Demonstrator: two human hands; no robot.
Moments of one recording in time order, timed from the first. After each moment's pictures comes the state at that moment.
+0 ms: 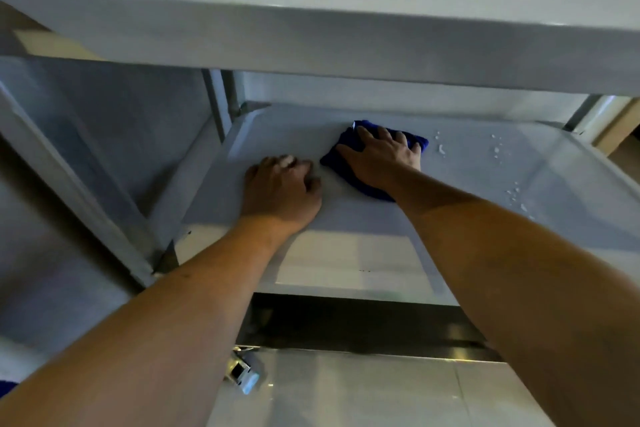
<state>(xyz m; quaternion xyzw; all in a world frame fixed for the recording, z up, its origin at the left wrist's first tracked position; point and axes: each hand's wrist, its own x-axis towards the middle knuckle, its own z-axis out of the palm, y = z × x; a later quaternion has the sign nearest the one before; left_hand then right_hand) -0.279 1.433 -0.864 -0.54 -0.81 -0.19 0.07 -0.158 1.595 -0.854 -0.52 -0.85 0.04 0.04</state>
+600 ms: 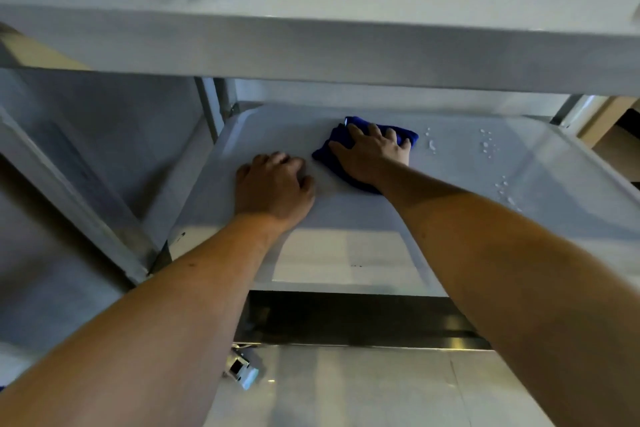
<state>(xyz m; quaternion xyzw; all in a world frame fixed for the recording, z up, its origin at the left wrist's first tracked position) -0.275 1.428 -0.856 -0.54 -0.82 -0.18 0.06 -0.157 1.590 -0.850 -0.53 -0.85 0.05 0.04</state>
